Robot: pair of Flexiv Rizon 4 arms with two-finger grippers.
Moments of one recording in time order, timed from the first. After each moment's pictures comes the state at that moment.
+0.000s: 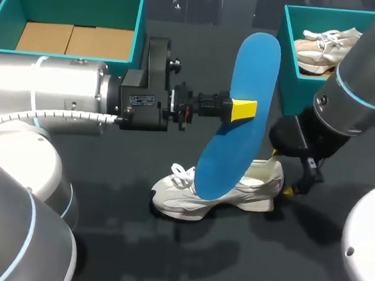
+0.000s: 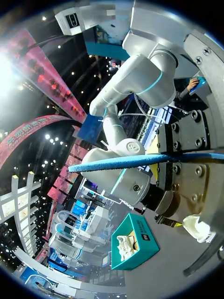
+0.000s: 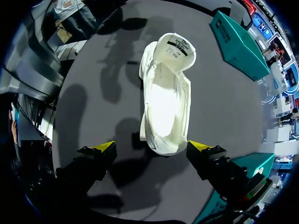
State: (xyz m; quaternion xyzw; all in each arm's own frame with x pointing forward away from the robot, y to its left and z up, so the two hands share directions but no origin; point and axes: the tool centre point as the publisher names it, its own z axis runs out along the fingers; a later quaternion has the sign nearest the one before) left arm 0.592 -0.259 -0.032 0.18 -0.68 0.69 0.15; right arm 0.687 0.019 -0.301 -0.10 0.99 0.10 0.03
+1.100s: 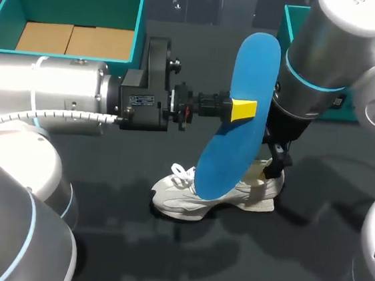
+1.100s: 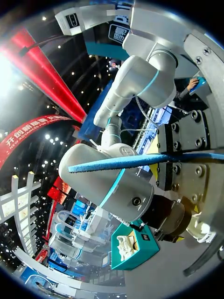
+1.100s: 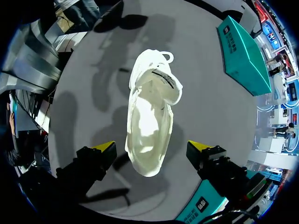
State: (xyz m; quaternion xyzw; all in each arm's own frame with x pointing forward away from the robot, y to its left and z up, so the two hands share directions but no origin) left arm 0.592 -0.259 -0.032 0.18 -0.68 0.69 0.15; right arm 0.709 0.075 -0.283 -0.14 0.99 0.06 0.05
